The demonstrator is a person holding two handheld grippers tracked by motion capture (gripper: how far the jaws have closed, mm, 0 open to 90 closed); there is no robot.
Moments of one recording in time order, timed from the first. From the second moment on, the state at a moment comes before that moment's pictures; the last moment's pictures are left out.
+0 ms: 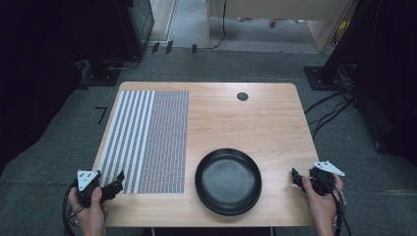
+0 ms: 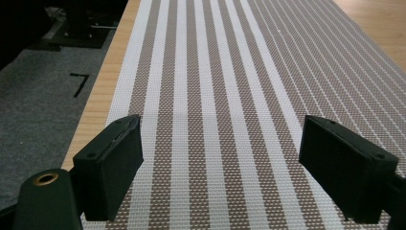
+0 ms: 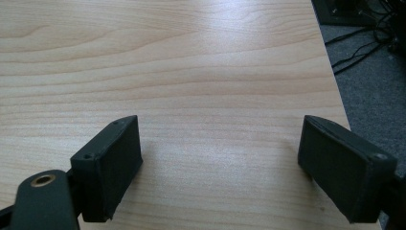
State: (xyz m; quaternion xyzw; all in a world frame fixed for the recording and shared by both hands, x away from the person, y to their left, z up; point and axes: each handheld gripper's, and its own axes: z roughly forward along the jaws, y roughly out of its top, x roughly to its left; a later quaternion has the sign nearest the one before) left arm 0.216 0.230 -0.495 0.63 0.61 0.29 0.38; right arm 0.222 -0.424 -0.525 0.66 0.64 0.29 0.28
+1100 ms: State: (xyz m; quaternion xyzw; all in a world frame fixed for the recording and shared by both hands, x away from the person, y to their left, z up) left arm 0.215 0.194 -0.484 0.65 0.57 0.27 0.42; right arm 0.205 -0.391 -0.496 0.61 0.62 0.35 0.33
